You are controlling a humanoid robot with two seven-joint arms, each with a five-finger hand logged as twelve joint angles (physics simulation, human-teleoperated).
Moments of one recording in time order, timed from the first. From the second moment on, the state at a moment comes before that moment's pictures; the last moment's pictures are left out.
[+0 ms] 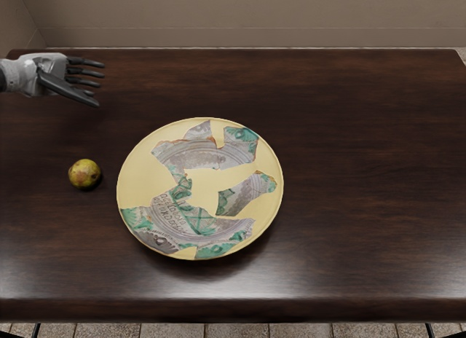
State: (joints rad) left arm -1.29 0.54 0.17 -0.45 -0.06 -0.61 0.13; right arm -0.02 0.00 -0.12 0.13 0.14 0.06 -0.09
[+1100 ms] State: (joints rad) left arm -1.58 0.87 0.20 -1.09 0.44 -0.61 0.41; right arm -0.03 0.00 -0.12 0.12 0.14 0.06 -0.09
